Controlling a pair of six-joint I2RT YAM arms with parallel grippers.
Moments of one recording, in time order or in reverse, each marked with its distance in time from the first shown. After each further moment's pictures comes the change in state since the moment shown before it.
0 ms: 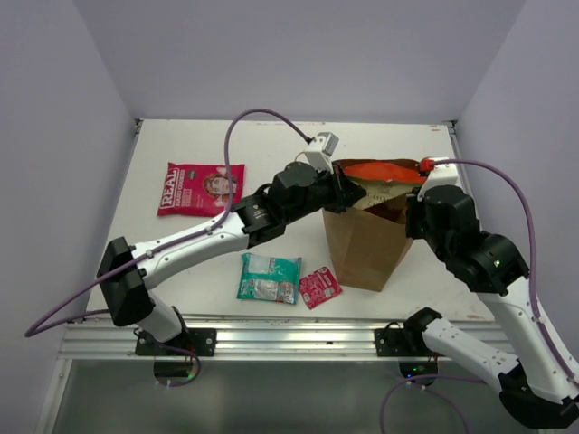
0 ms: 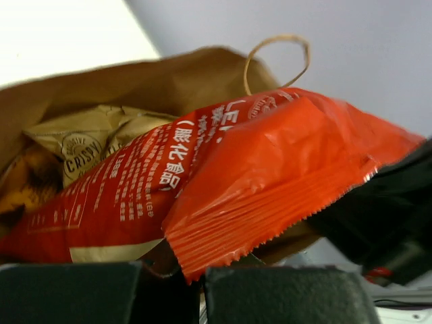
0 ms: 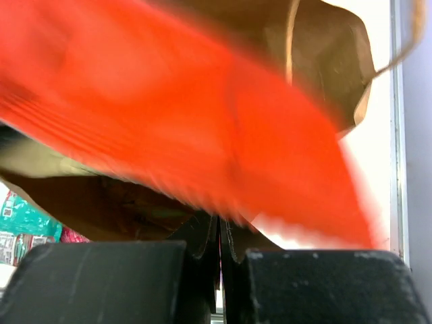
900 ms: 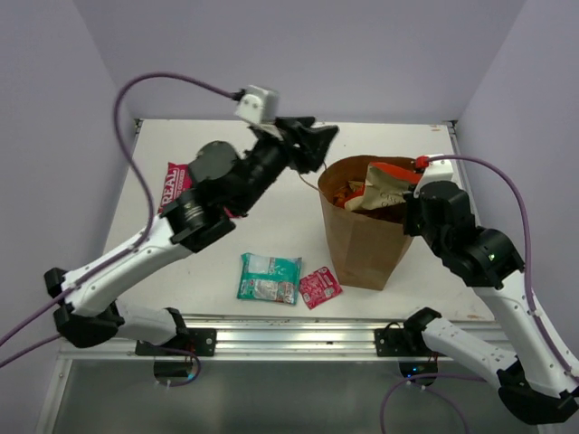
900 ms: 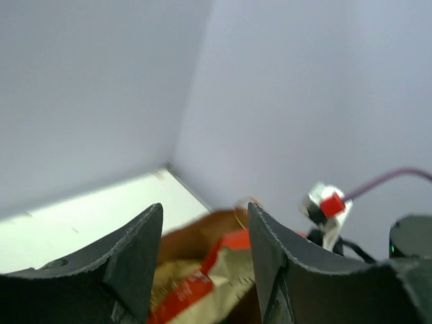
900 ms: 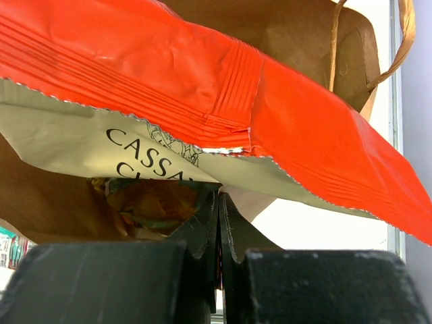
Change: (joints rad) left arm -0.026 -0.123 0.245 -0.054 -0.165 0.437; right arm 0.002 0.029 0.014 0.005 0.000 -0.008
